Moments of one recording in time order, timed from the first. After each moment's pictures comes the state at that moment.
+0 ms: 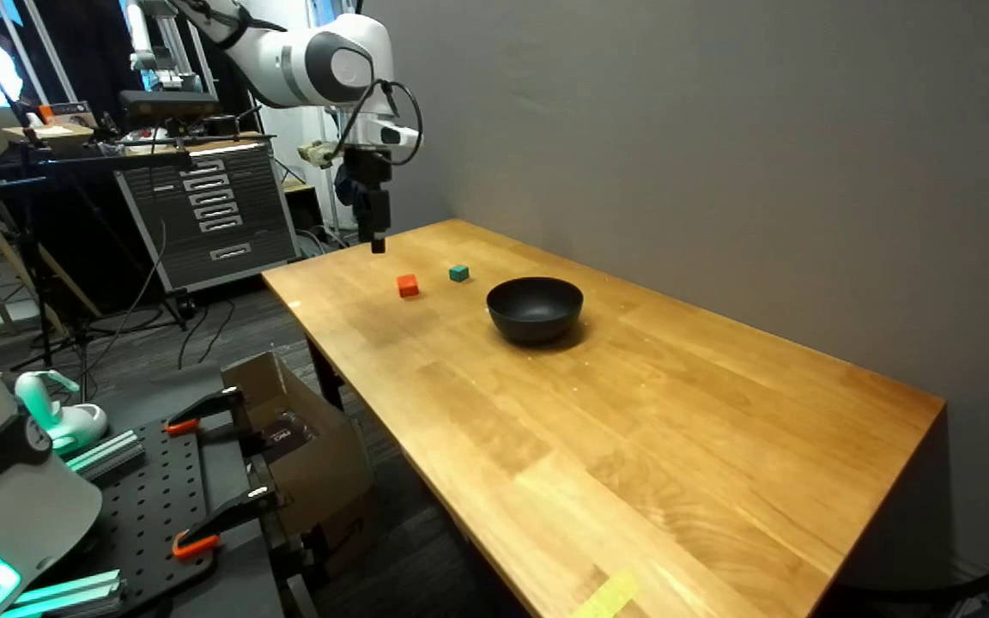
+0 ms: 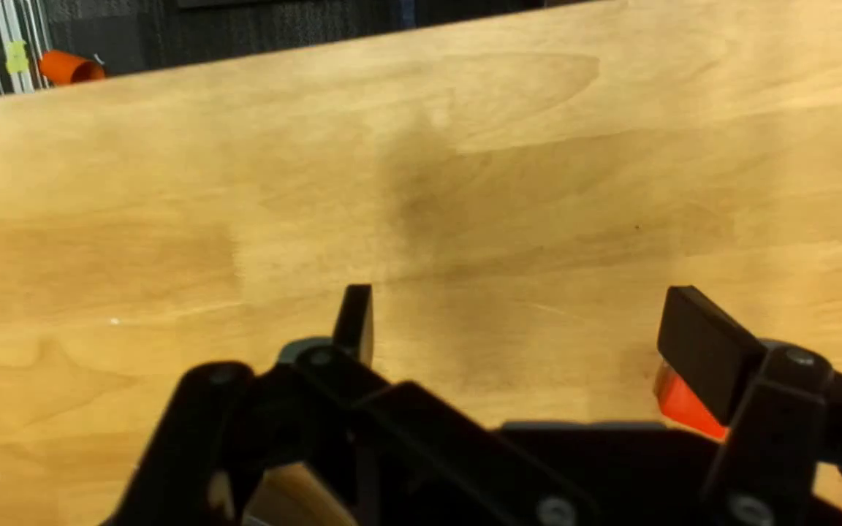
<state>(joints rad) 0.18 0.27 0.26 -2.07 -0.09 2.16 0.55</state>
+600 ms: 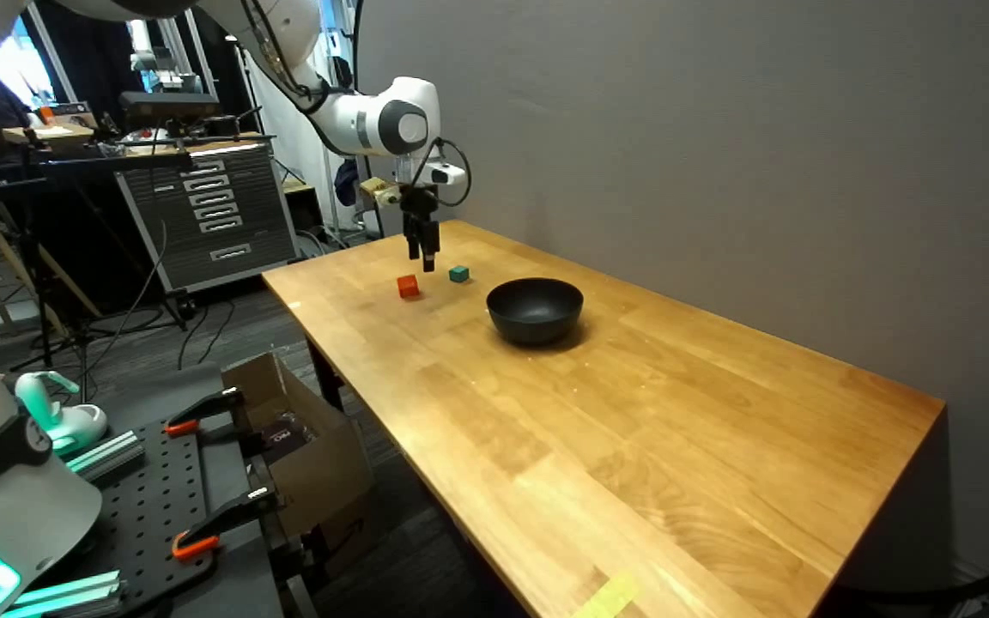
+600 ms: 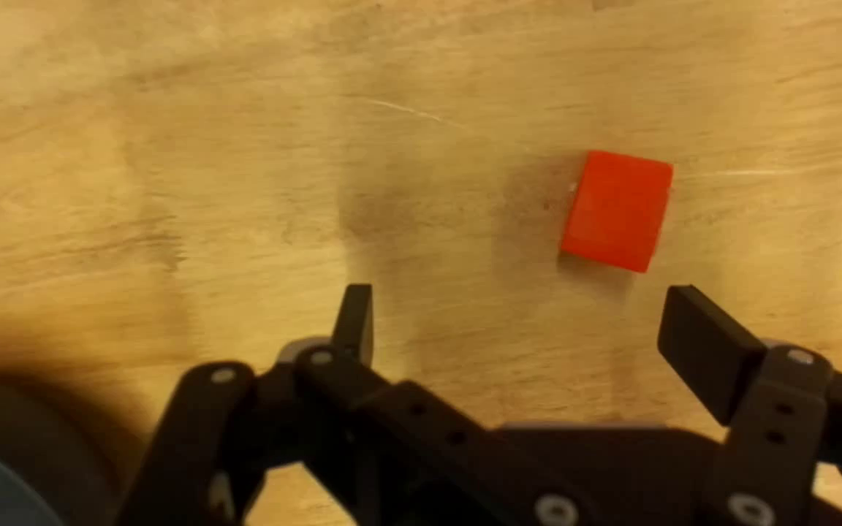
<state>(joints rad) 0.34 0.72 0.13 -1.59 -0.09 2.19 0.58</state>
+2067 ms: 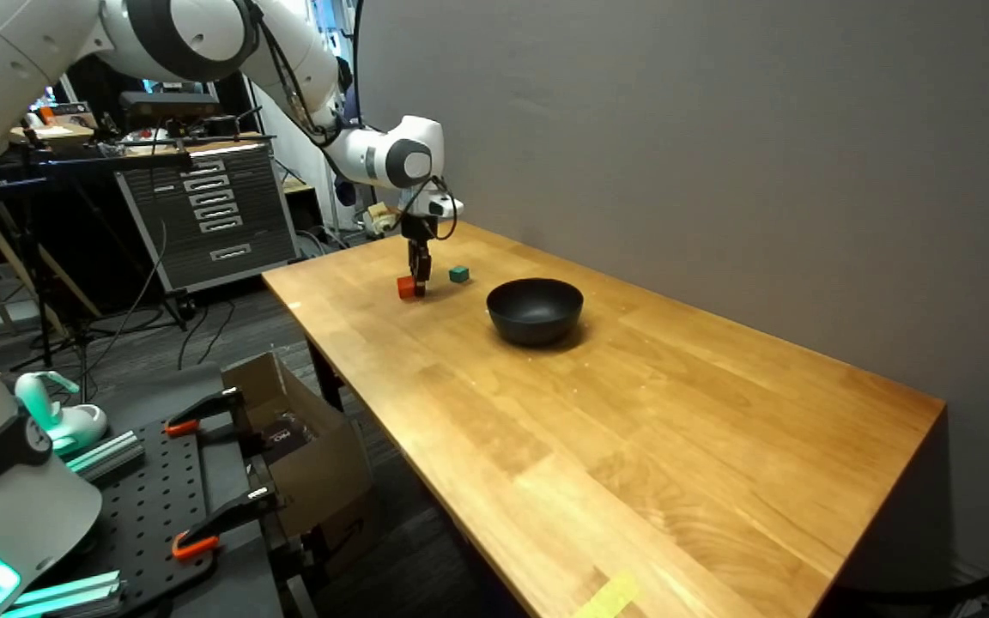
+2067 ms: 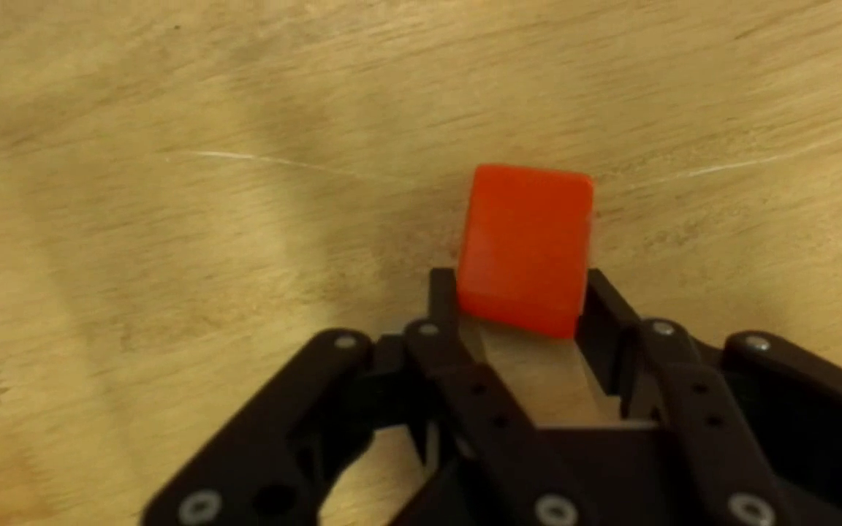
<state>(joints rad) 0.41 0.90 0.09 -1.42 -0.01 2.17 0.71</state>
